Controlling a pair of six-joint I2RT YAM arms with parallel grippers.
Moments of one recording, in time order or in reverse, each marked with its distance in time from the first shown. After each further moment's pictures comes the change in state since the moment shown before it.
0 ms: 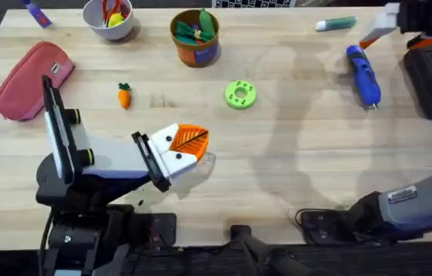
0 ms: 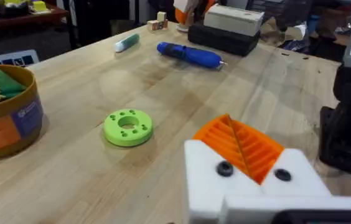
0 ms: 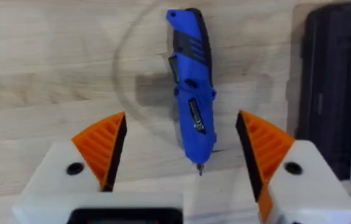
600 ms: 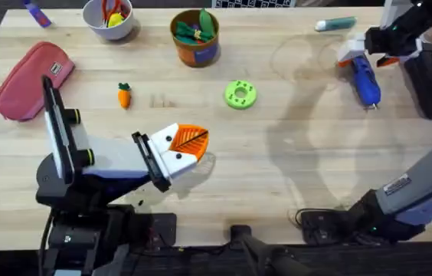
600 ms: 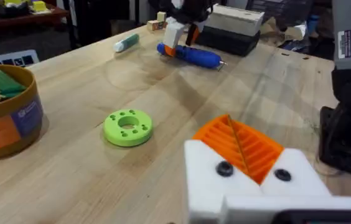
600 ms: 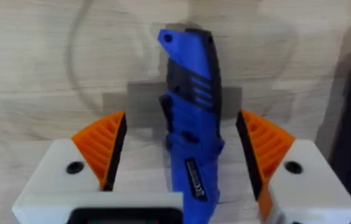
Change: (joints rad) left arm 0.000 0.000 0.000 0.000 0.000 0.000; right arm -0.010 0.265 0.002 0.152 0.004 -0.058
